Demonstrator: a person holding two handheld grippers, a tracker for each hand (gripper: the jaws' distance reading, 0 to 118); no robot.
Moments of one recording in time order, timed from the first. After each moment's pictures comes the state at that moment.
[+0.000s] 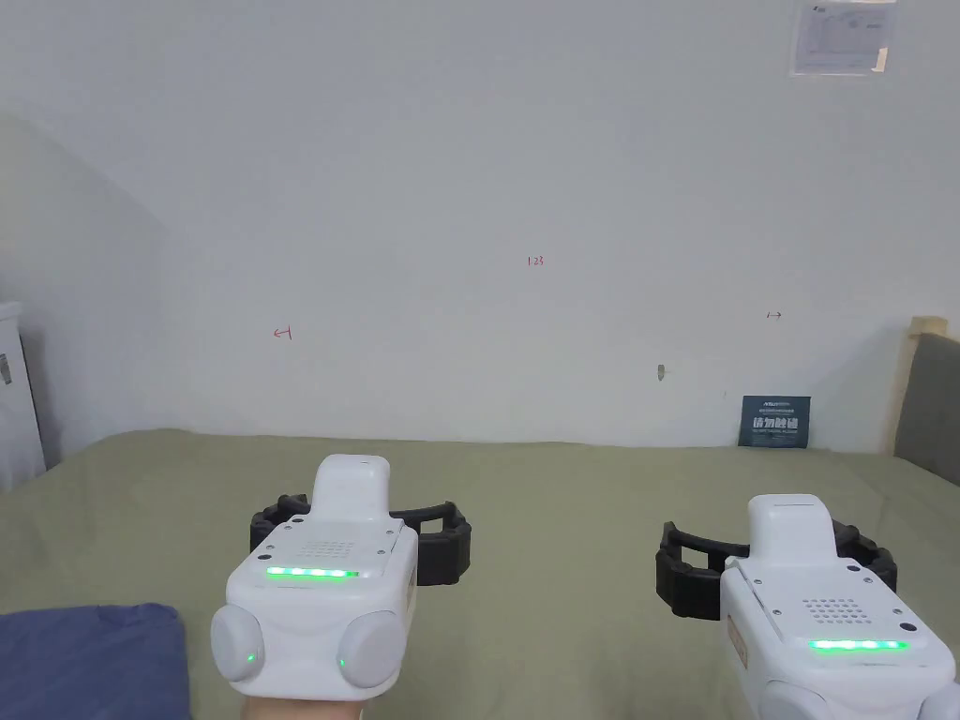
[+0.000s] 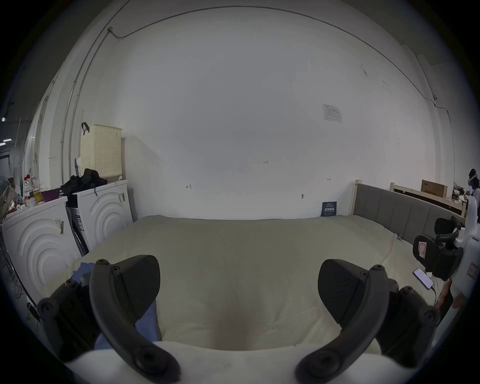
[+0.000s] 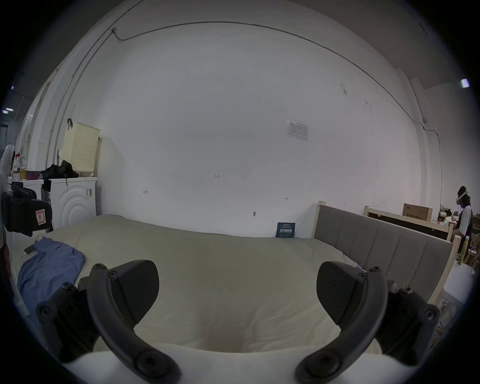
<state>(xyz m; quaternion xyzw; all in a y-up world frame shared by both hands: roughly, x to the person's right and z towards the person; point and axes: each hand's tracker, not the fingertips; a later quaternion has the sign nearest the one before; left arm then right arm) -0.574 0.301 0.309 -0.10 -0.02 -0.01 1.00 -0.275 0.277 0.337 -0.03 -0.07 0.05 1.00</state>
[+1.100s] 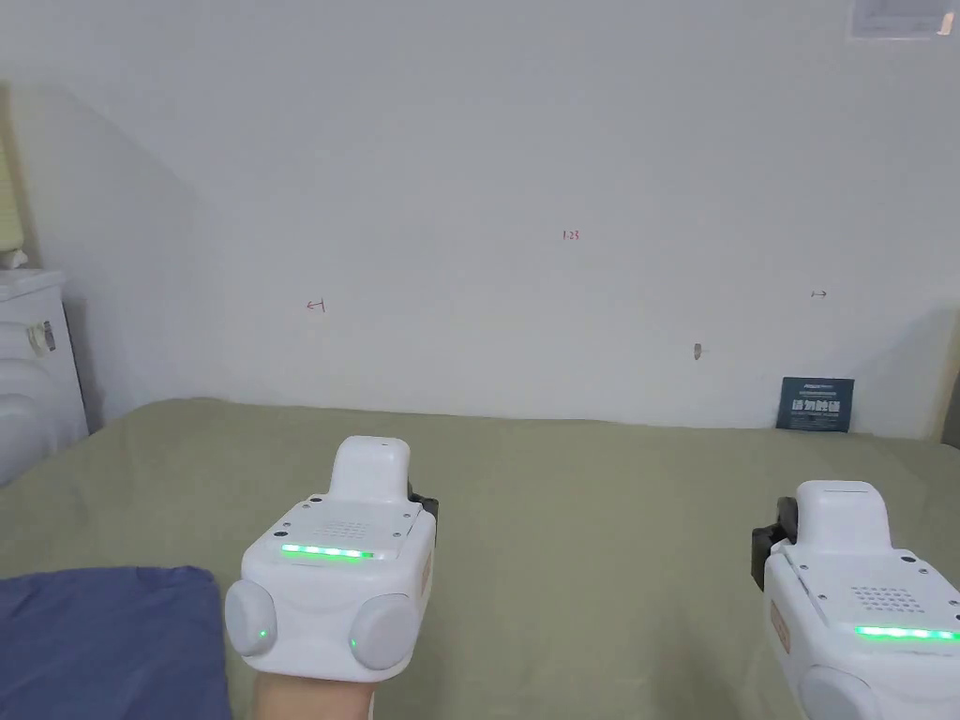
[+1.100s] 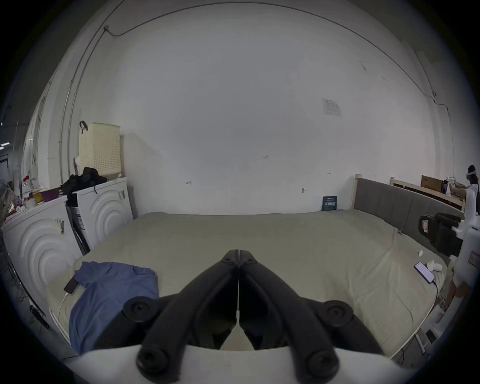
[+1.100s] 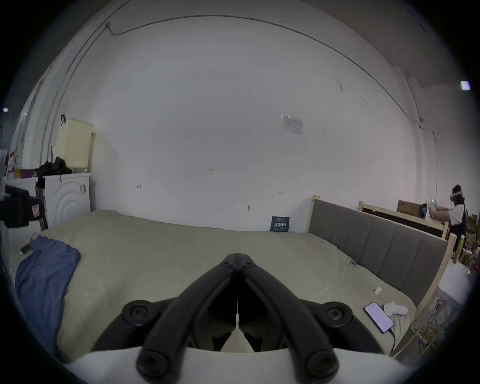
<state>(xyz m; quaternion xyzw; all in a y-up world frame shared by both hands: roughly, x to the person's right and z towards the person) -0.591 0.293 0.308 -0.11 -0.01 -0.01 0.99 -0.276 0.271 0.328 -0.04 -0.08 0.06 0.99</state>
